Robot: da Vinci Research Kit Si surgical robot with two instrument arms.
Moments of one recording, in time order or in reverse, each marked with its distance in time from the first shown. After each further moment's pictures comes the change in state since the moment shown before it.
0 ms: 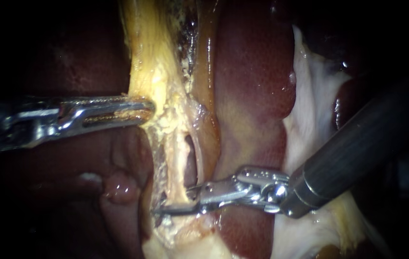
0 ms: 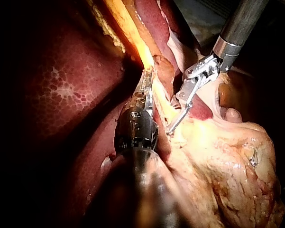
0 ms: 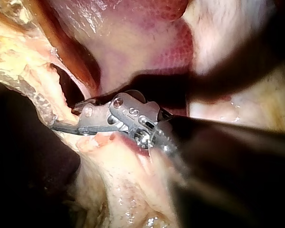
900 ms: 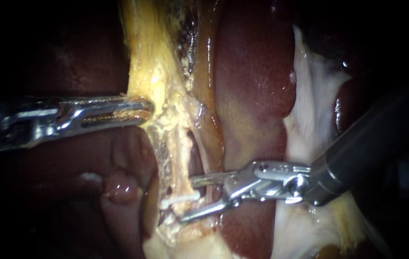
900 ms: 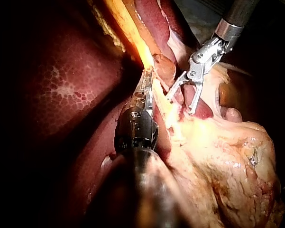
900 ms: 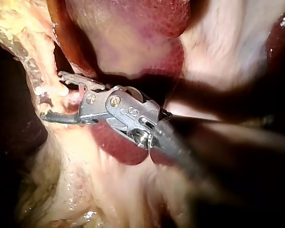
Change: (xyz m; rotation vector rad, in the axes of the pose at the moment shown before) right arm 0.002 -0.001 -0.006 -0.004 0.042 -0.324; left arm 0.000 0.000 0.000 0.000 0.000 0.000
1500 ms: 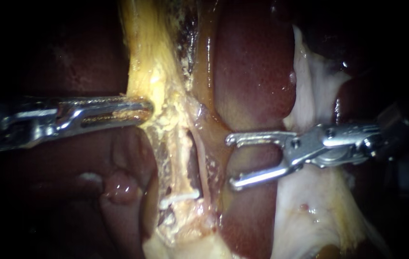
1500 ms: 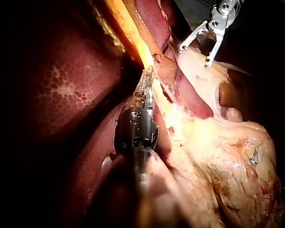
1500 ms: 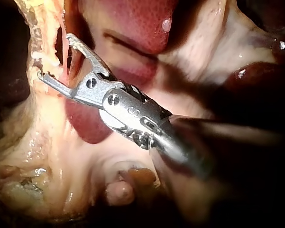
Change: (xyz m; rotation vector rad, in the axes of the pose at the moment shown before) right arm 0.010 -0.002 -0.012 -0.070 0.097 -0.197; left arm 0.000 0.000 0.000 0.001 0.000 0.002
